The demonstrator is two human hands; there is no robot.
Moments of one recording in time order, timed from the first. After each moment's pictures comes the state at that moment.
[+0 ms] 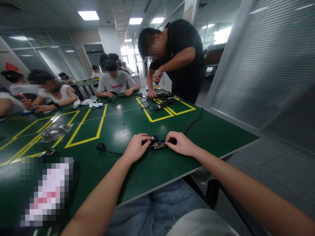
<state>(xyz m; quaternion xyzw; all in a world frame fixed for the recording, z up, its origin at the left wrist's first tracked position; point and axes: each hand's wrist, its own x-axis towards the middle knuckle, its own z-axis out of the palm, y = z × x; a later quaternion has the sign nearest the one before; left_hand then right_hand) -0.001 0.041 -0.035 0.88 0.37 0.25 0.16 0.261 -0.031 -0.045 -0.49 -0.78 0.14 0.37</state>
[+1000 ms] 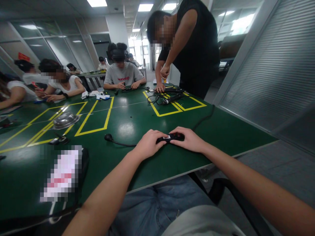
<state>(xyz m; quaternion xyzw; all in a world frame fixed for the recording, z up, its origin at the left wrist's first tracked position) 0.014 0.012 -0.023 0.92 0.27 0.22 0.18 0.266 -0.031 -0.046 -0.49 -0.78 0.17 0.34</state>
